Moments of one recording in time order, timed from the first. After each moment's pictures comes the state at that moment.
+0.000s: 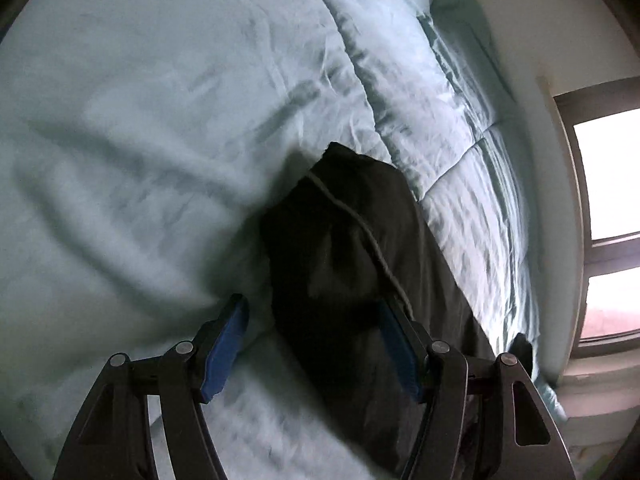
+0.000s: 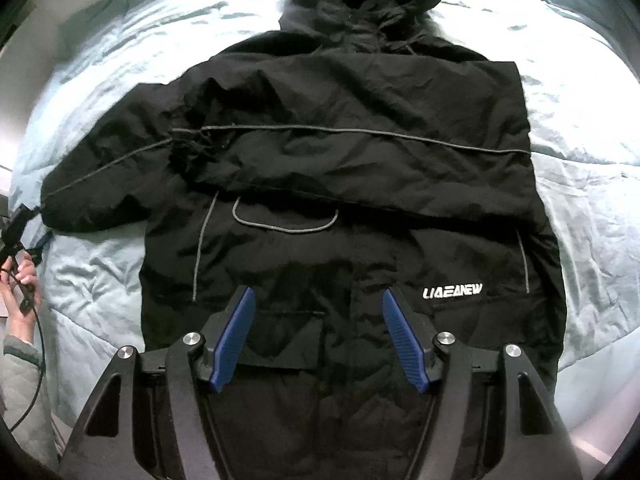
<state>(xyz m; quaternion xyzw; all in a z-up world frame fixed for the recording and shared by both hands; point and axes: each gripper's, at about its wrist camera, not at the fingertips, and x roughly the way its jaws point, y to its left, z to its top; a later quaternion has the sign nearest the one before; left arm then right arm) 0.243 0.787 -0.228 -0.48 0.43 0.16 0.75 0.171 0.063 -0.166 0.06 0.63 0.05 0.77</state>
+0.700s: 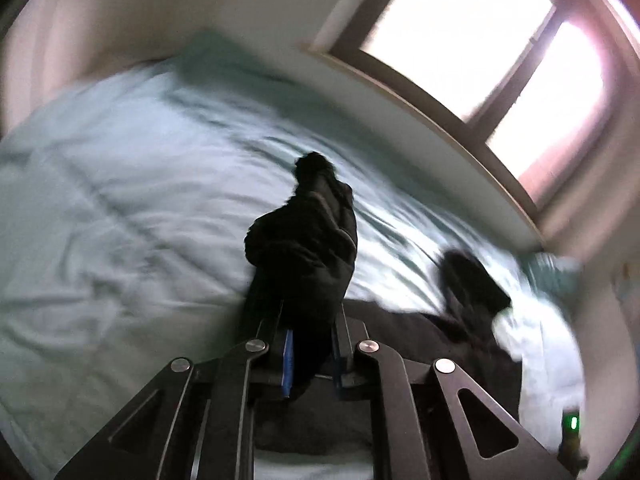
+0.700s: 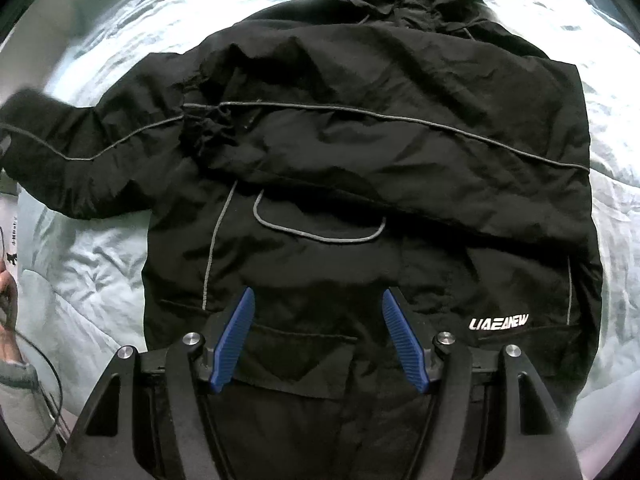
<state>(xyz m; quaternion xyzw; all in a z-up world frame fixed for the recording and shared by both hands) 0.270 0.585 -0.064 -0.22 0.35 -0.03 0.91 0.199 0.080 -0.199 0.07 0.65 0.10 0.75</state>
